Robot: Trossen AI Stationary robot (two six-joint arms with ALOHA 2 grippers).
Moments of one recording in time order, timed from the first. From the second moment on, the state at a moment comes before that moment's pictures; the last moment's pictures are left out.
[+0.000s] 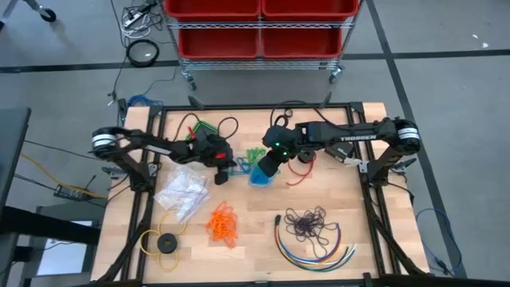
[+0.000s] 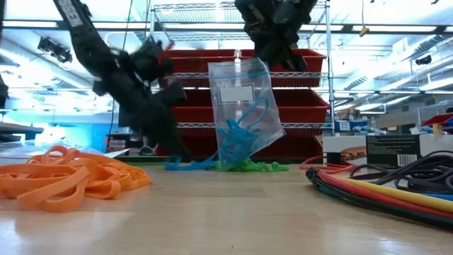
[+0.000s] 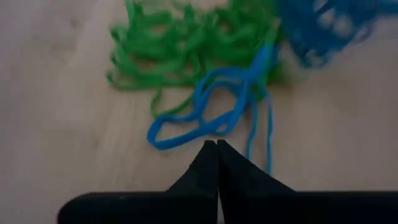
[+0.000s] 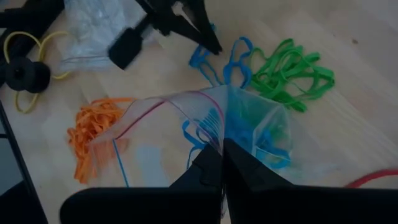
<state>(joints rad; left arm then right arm) 0.29 1.56 0.56 0.25 0.16 0.12 -0.07 1.64 1.41 -0.72 0.01 0.69</state>
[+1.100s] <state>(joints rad) 0.00 1.29 0.78 0.32 0.31 0.22 -0.06 1.72 1.41 -0.60 -0.12 0.75</state>
